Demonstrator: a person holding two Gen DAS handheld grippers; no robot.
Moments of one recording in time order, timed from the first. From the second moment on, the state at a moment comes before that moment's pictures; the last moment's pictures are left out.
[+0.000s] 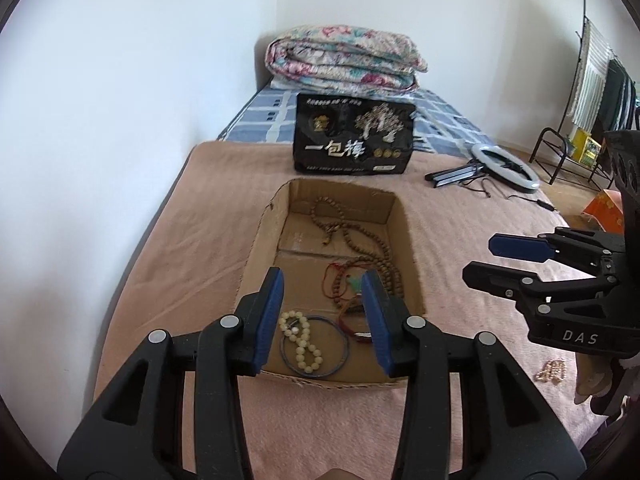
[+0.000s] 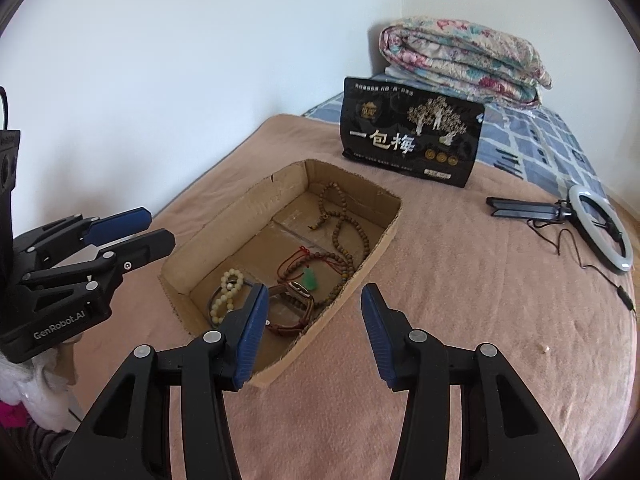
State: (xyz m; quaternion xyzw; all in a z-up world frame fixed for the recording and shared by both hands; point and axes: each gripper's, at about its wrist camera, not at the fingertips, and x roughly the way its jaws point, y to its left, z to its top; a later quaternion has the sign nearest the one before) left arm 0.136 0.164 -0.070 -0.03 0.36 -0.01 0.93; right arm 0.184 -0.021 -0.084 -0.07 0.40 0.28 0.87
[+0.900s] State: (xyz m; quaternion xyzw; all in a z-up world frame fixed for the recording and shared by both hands) left arm 0.095 0.009 -0.056 0.05 0.37 -0.17 0.91; right arm 0.166 -0.231 -0.058 -0.01 0.38 0.13 0.92
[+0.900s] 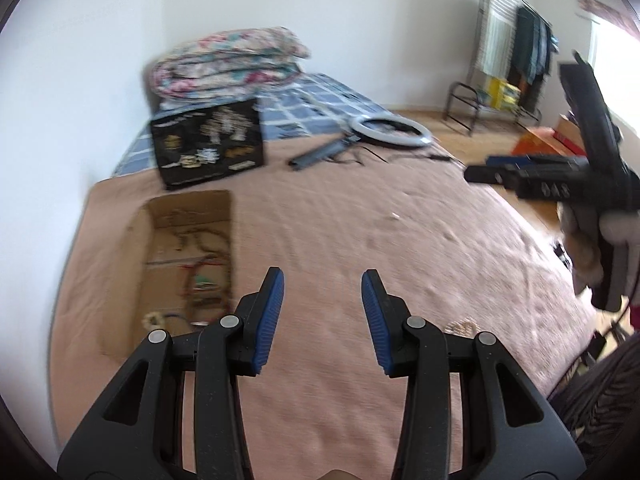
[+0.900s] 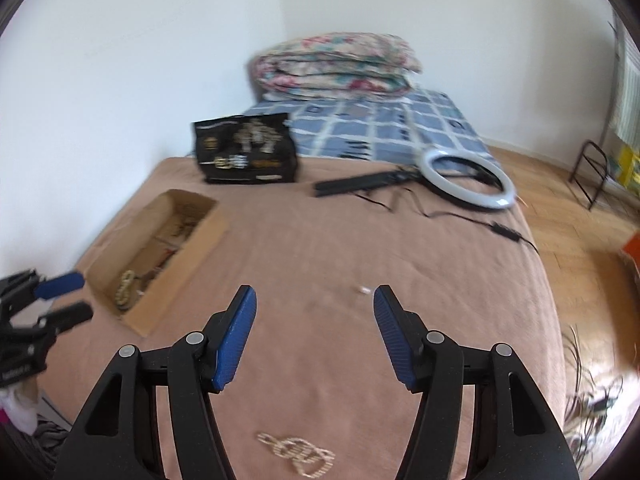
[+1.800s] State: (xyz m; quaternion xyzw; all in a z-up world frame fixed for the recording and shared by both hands) left arm 0.080 -0.171 -0.195 0.16 0.49 -0.32 0.79; right arm 0.173 -0.344 -0.116 0.03 0.44 0.07 0.90
